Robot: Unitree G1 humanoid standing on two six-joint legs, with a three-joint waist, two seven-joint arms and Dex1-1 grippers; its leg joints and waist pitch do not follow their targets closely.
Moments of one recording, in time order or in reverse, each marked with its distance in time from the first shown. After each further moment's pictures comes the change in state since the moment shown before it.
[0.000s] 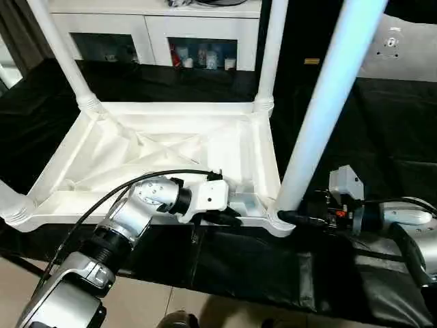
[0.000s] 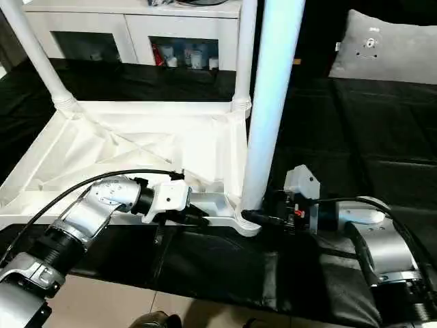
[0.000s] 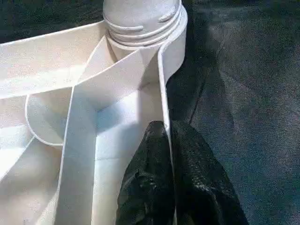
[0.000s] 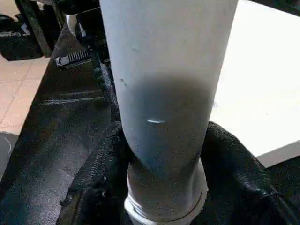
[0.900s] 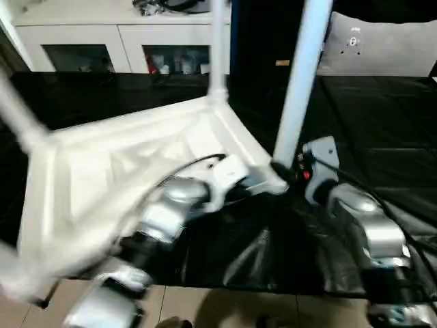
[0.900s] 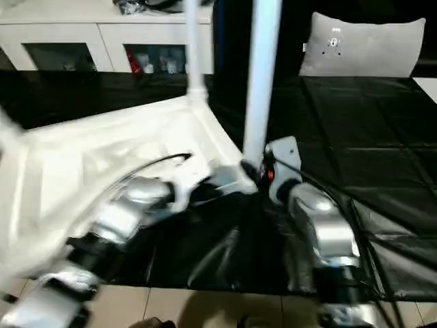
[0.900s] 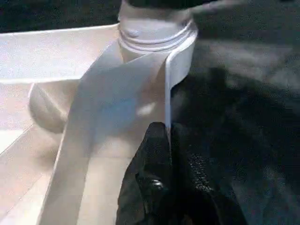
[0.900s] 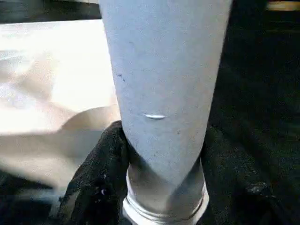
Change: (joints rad) left arm 0.001 -0.319 0.126 -0.019 0.064 0.475 0.545; right arm -0.125 0.399 -0.085 -0.020 -0.208 0.338 -0.865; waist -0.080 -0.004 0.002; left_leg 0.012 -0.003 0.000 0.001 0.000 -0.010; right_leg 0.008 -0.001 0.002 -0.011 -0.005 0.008
